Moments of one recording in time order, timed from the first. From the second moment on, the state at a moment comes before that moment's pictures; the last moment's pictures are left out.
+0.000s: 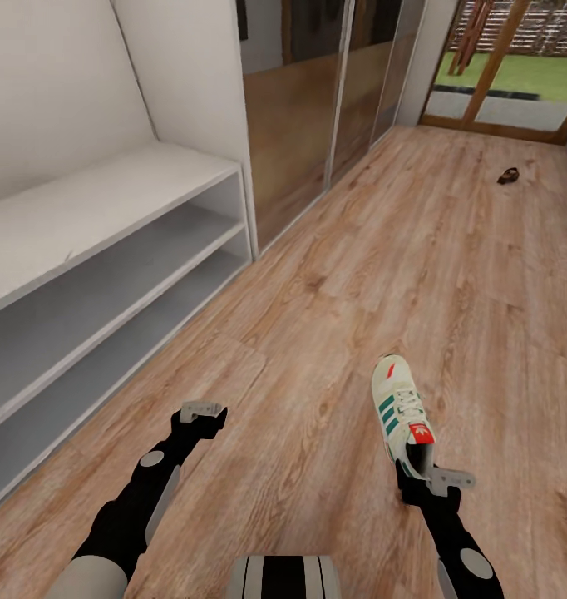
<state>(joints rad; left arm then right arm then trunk) -0.50 -0.02 -0.02 -0.95 0.00 0.10 -0.11 -0.15 0.00 -0.15 -1.17 0.01 -0.06 -0.01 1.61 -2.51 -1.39</state>
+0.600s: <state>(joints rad) -0.50 -0.02 -0.02 -0.95 0.00 0.10 -0.11 -0.15 0.00 -0.15 -1.17 0.01 -0.06 -0.01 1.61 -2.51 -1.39</state>
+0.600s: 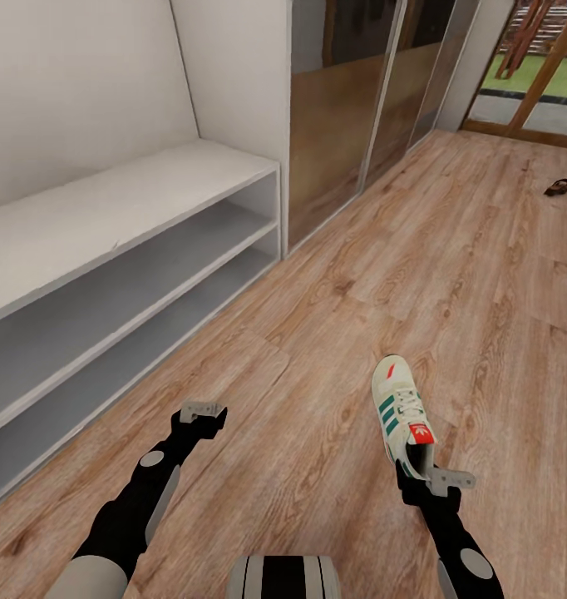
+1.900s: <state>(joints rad) -0.50 -0.02 -0.01 -0.95 0.00 0.10 -0.11 -0.15 0.00 -0.15 -1.16 0.01 -0.06 -0.01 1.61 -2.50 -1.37</state>
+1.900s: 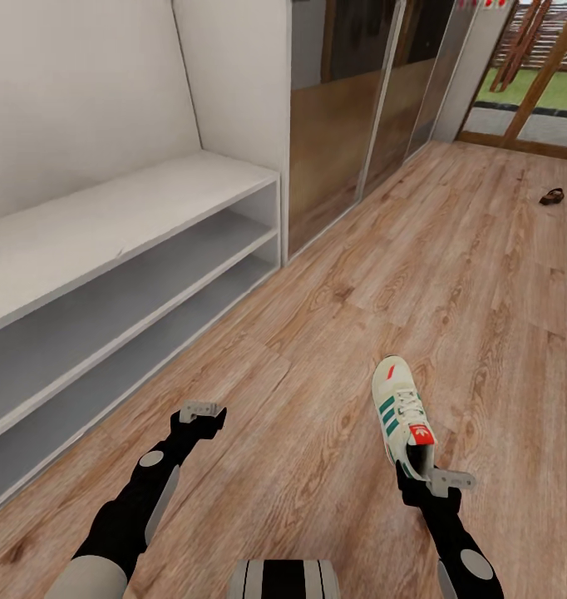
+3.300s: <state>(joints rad) -0.50 -0.02 -0.01 -0.95 0.00 0.10 -0.11 -0.14 0.00 -0.15 -1.16 0.01 -0.07 -0.01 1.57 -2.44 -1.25</state>
